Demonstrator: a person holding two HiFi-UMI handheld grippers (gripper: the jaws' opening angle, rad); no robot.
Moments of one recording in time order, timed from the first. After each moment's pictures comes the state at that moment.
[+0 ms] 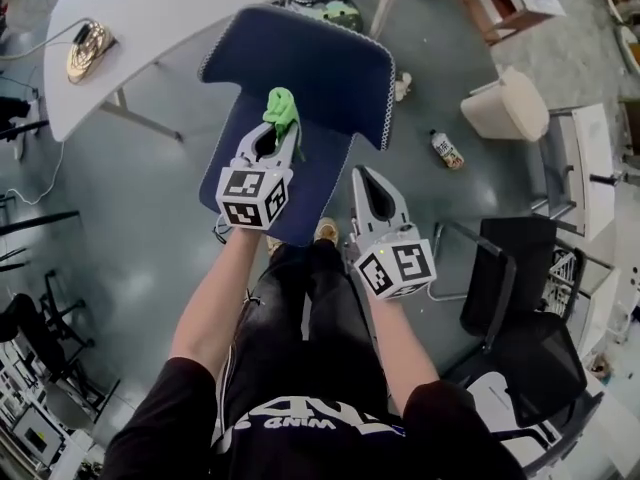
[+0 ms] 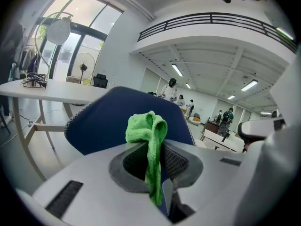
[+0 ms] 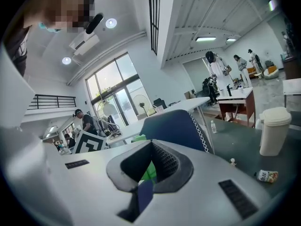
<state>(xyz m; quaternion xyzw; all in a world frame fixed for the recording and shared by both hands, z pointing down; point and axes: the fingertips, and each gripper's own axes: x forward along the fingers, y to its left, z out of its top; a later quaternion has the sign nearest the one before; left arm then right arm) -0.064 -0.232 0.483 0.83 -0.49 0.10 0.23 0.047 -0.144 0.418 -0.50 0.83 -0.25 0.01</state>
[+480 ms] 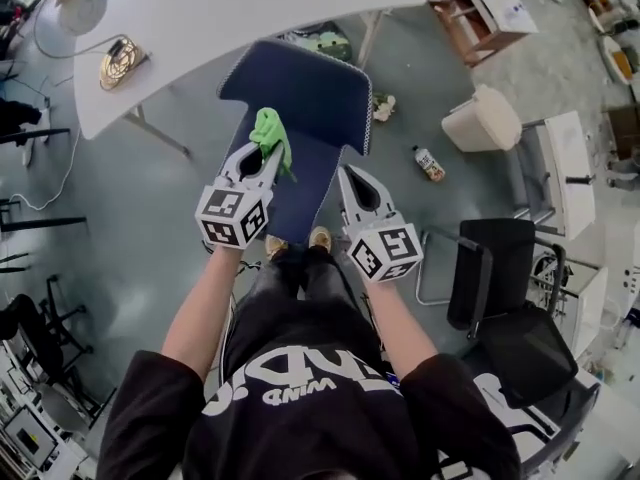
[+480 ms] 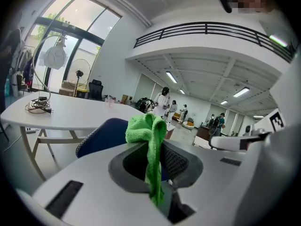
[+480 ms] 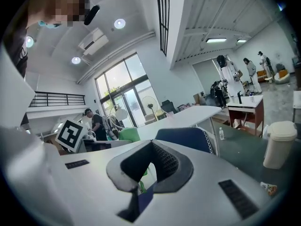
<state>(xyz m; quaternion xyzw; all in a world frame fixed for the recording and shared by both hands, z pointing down) -0.087 -0.174 0.340 0.85 -0.47 0.07 0.21 0.030 -0.121 0.325 -0.47 0.86 -0.22 0.00</state>
